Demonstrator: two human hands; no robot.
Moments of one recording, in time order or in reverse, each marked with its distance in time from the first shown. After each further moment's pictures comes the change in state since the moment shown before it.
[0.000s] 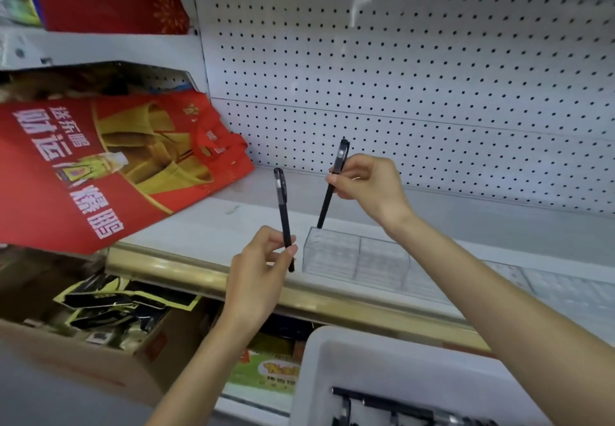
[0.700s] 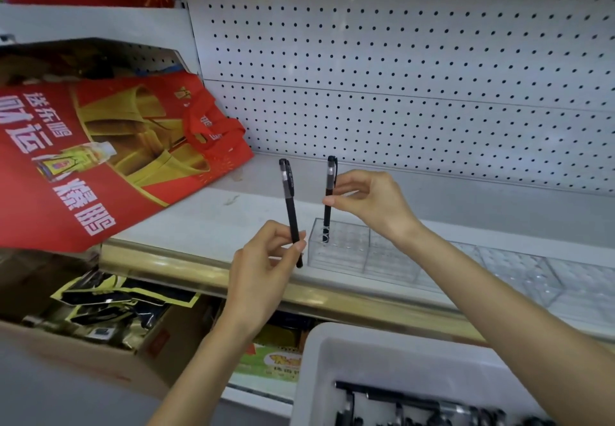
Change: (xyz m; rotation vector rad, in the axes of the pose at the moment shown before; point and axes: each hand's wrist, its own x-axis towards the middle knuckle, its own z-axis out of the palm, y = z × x) left_hand 0.008 -0.011 0.005 -0.050 -0.040 0.051; right_hand -0.012 0.031 0.008 -0.111 -0.139 0.053
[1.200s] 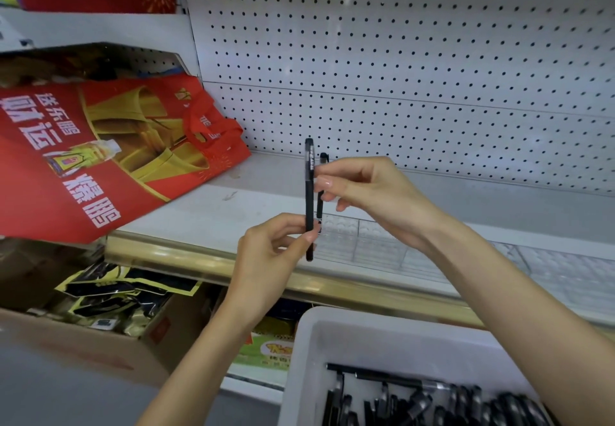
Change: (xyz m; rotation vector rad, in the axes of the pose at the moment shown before) left_hand -0.017 0.036 -0.005 -0.236 -0.107 0.015; right_hand -0.048 -0.067 -0.023 0.317 -0.238 -0.026
